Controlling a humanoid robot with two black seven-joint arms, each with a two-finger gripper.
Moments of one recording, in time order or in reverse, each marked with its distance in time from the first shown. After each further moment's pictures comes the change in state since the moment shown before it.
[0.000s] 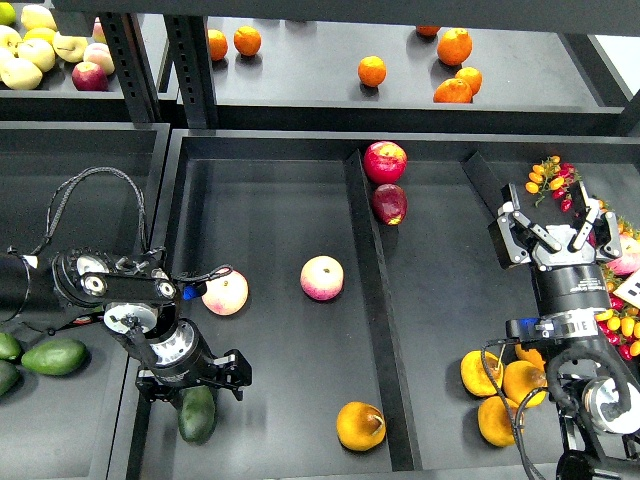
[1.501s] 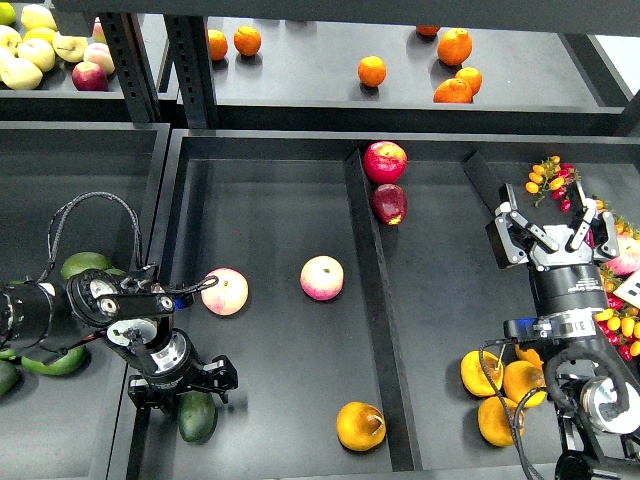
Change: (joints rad) left arm 0.111 -0.087 0.000 0.244 0.002 -0.045 0.000; right arm 0.000 0.000 -0.008 0.000 0.003 0.001 -0.001
